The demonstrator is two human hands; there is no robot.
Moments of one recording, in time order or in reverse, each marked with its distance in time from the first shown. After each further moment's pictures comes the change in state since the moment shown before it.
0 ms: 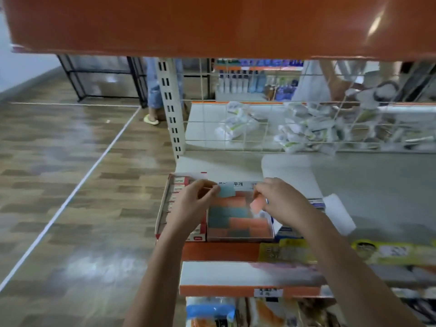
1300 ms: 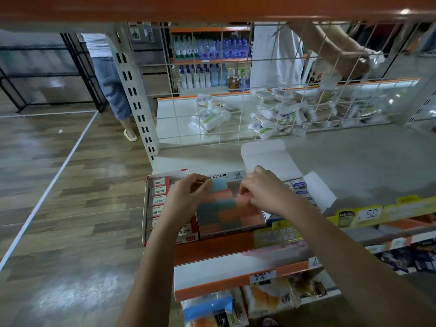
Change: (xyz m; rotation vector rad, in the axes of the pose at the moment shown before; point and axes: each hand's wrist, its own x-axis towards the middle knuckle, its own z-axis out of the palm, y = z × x) left_hand 0.015 -0.006 0.003 0.088 -0.160 0.040; right_hand -0.001 -0.008 0.017 -0.110 0.050 0.026
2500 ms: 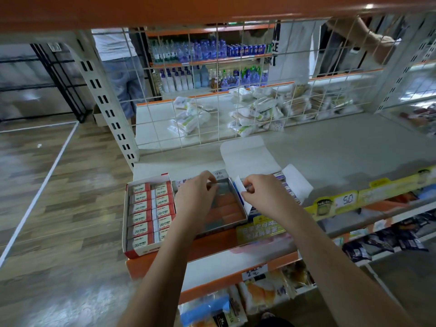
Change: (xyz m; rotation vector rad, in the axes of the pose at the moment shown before) left_hand 0.017 0.027 0.058 0.508 -0.023 0.084; right_hand -0.041 0.004 -0.008 0.365 0.100 0.406
